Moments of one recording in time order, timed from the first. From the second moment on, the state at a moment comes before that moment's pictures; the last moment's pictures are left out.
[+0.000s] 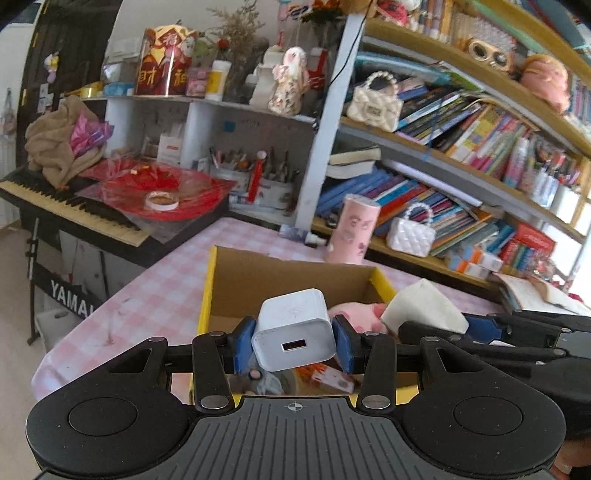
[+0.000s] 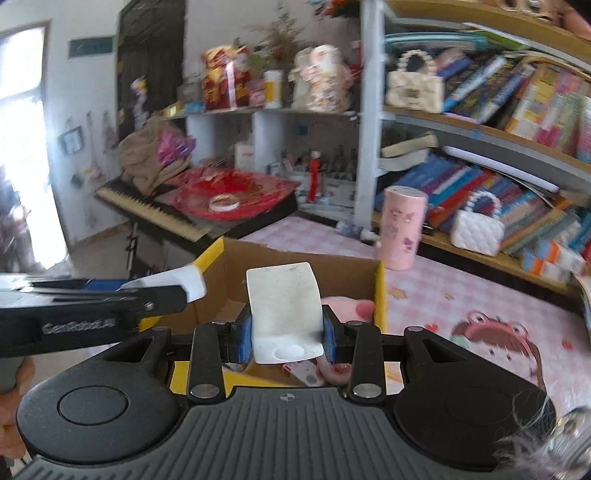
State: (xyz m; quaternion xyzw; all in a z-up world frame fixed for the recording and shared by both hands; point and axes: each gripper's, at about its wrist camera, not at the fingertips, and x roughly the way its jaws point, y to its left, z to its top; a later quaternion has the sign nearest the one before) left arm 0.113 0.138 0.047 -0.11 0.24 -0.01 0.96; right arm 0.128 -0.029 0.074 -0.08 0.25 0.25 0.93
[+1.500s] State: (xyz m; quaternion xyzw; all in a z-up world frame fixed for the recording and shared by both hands) left arm 0.150 0.119 0.045 -0.11 0.21 0.05 0.97; right arm 0.184 -0.027 0.053 -0.10 0.28 0.31 0.90
